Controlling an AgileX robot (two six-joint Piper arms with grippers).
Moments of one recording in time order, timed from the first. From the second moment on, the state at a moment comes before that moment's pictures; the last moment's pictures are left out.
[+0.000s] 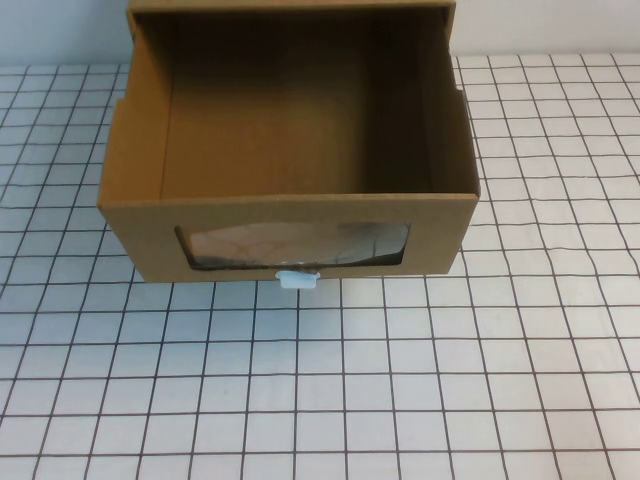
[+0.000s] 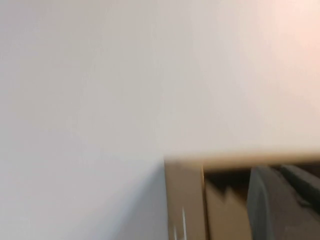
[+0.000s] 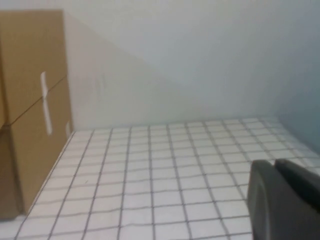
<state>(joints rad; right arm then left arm) -0.06 -0.01 0.02 0.99 0.03 -0.88 -0.23 -0.01 0.03 0.01 -0.36 0.07</state>
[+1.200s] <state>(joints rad) -0.06 0.02 -0.54 -0.21 -0.68 0.27 -0.23 0.03 -0.38 0.01 -0.70 0.02</state>
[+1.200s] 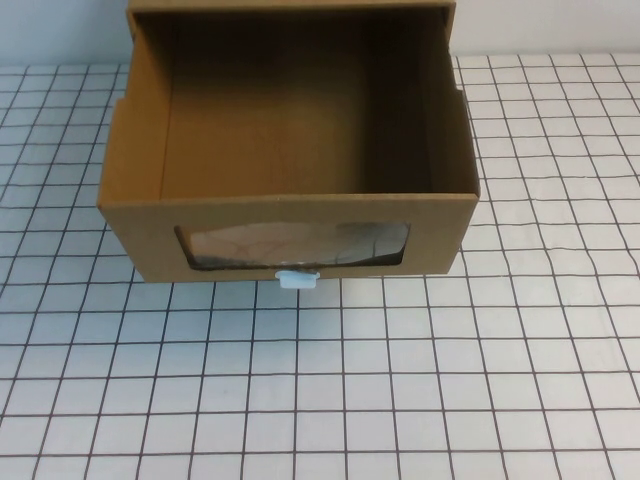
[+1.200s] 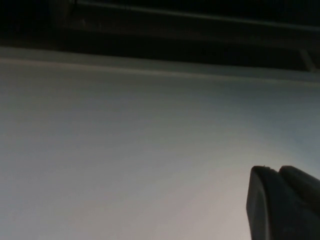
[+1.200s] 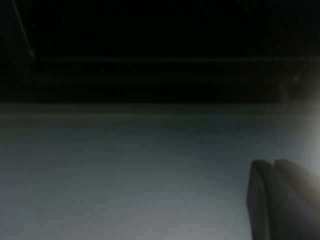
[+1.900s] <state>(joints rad) -0.06 0.44 -0.88 -0.21 0.68 0.54 -0.23 0.59 -0.83 -0.15 0.18 -0.01</state>
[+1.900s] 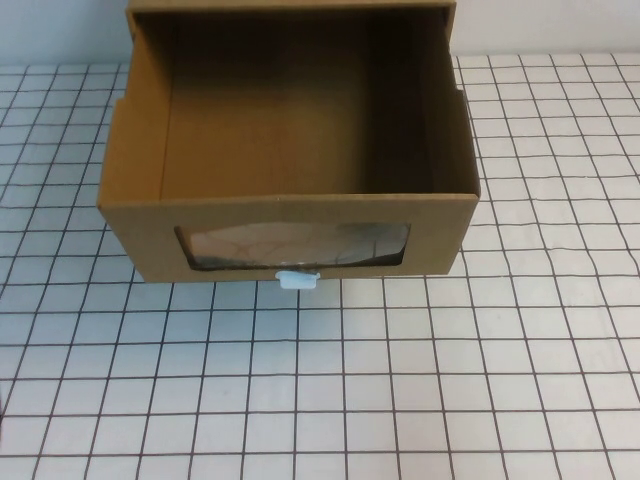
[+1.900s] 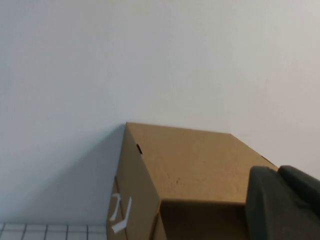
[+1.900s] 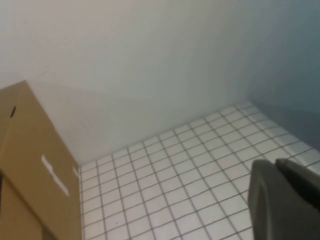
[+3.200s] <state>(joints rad) 0.41 0.89 -0.82 1.21 0.70 -1.51 -0.23 2.09 -2.28 -0.86 1.13 0.27</state>
